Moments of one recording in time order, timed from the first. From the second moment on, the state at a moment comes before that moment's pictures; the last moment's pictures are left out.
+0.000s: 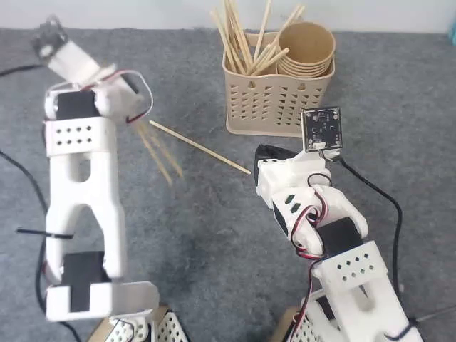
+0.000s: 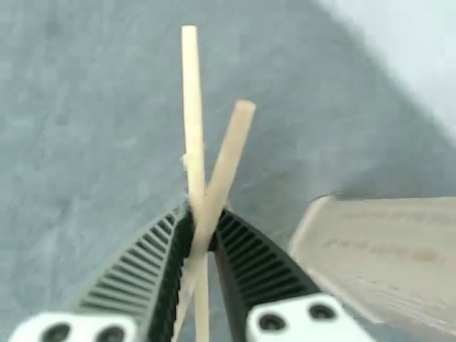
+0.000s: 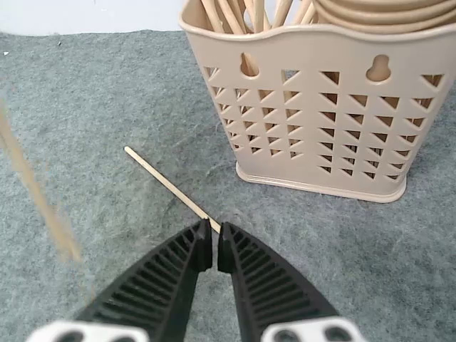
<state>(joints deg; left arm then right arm) -12.1 -4.2 -2.0 70.2 39.3 -25.7 -55.6 54.4 41.8 -15.3</state>
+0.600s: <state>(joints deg) 1.1 16.0 -62.6 60.0 38.3 -25.7 -55.6 54.4 41.8 -15.3</state>
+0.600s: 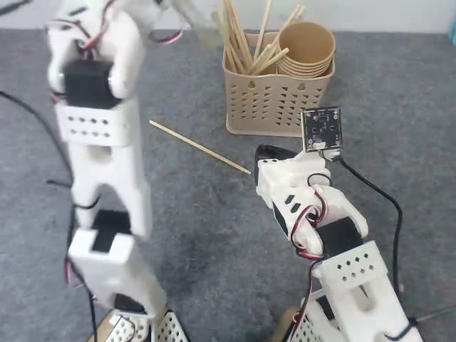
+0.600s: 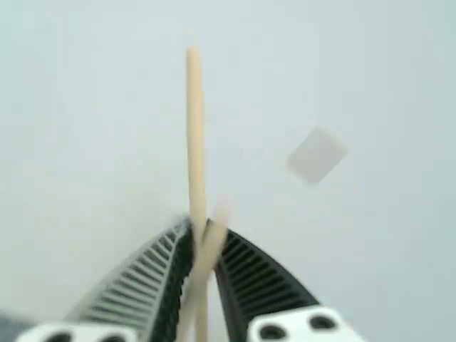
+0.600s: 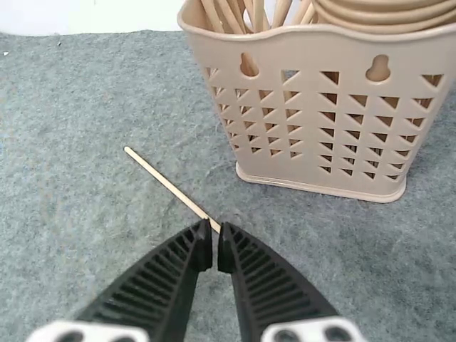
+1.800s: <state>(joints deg) 10.1 45.3 -79.6 66.9 12.1 -25.8 -55.6 54.4 41.8 -15.3</state>
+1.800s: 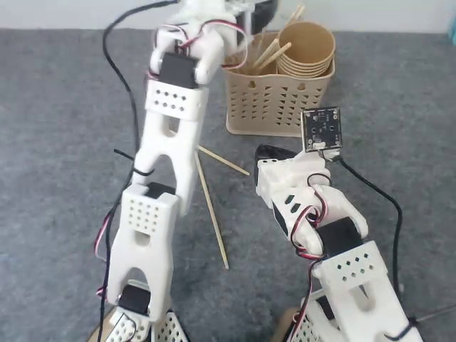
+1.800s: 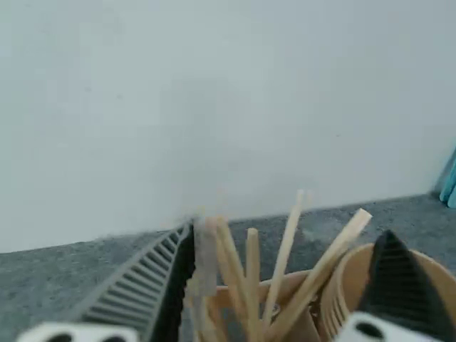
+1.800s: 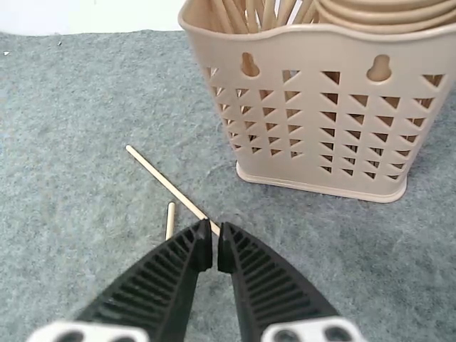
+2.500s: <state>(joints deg) -25.0 27.9 -64.5 98.7 12.1 -38.3 -6.1 34.4 45.1 -15.3</state>
